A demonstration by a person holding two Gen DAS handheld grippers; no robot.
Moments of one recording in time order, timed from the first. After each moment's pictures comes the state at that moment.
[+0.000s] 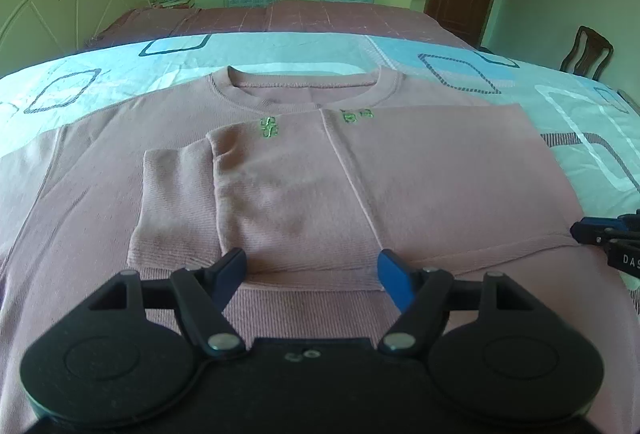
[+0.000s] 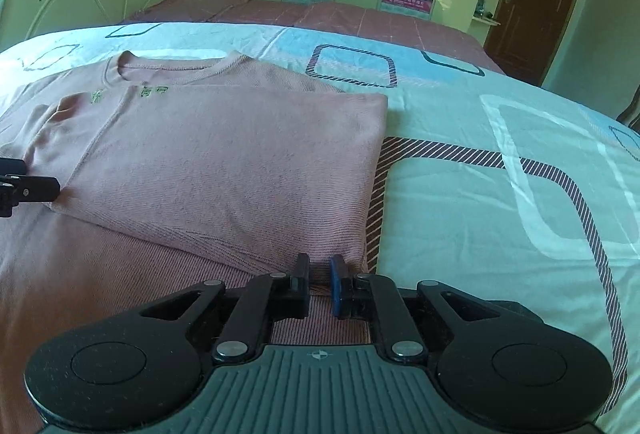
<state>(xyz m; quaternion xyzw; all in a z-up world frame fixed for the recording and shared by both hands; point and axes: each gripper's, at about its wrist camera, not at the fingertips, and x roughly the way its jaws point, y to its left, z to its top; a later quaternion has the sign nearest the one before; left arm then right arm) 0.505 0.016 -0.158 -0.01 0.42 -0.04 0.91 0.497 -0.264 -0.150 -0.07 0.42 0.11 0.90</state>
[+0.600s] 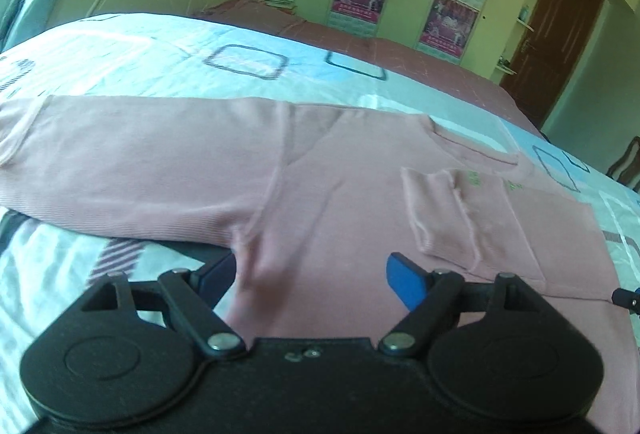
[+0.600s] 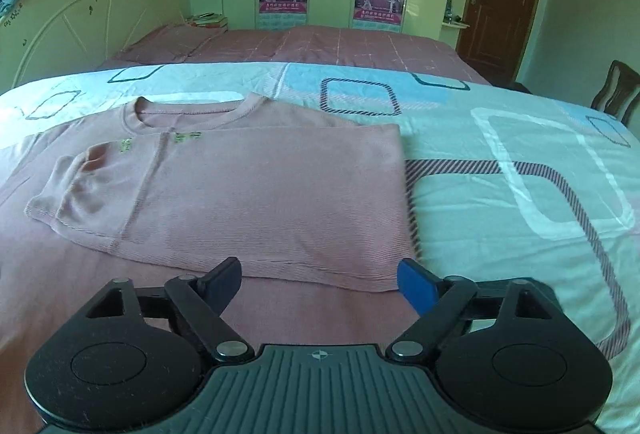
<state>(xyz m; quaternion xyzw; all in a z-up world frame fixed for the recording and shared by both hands) 0.434 0.207 -0.136 -0.14 0.38 0.07 0.91 0.462 -0.200 -0.114 -0.02 0.40 0.07 0.91</state>
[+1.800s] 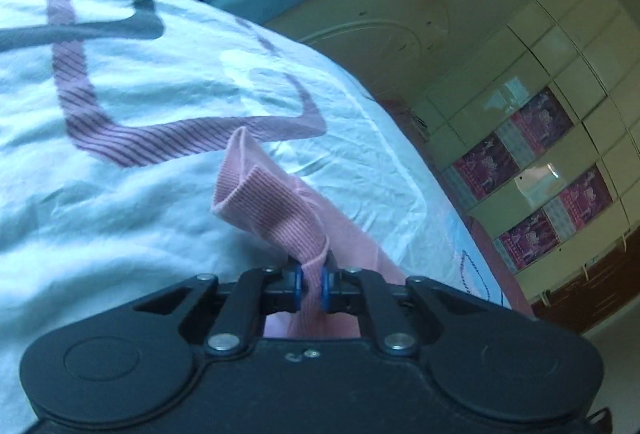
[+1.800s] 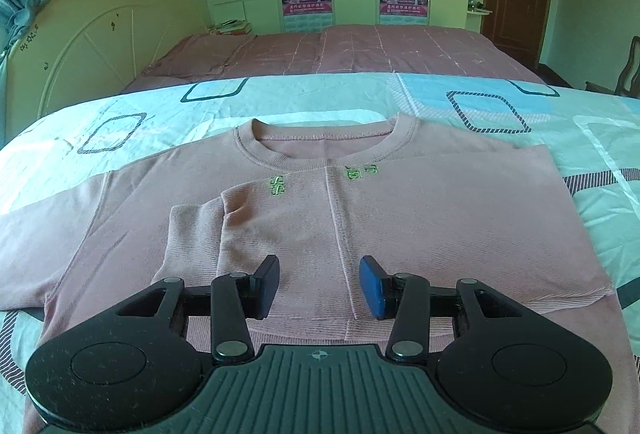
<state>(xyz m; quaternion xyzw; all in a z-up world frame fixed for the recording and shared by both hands) 0.389 0.519 -0.144 -0.40 0.23 0.22 0.86 0.498 -0.058 -0.107 0.03 0.40 0.08 0.91</state>
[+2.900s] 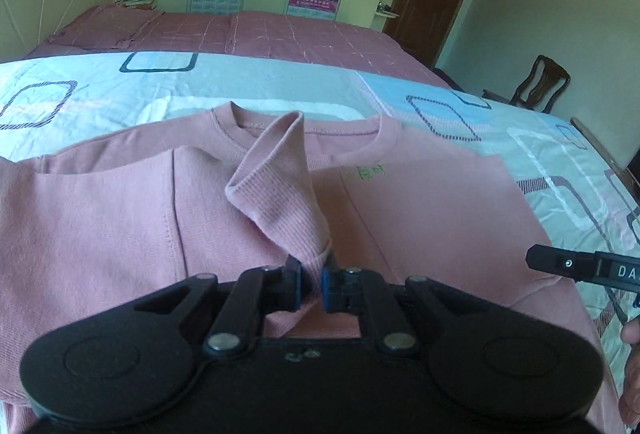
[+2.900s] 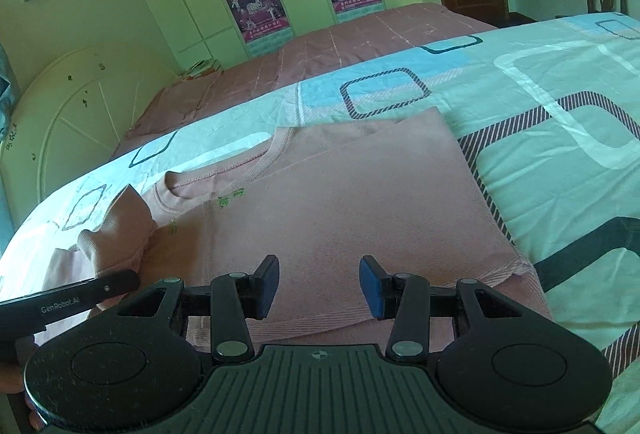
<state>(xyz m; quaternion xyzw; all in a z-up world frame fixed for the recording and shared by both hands) 0.545 0.079 -0.147 -0.06 0.40 -0.12 0.91 0.489 -0.212 -0.110 0.17 0.39 0.07 0.90</state>
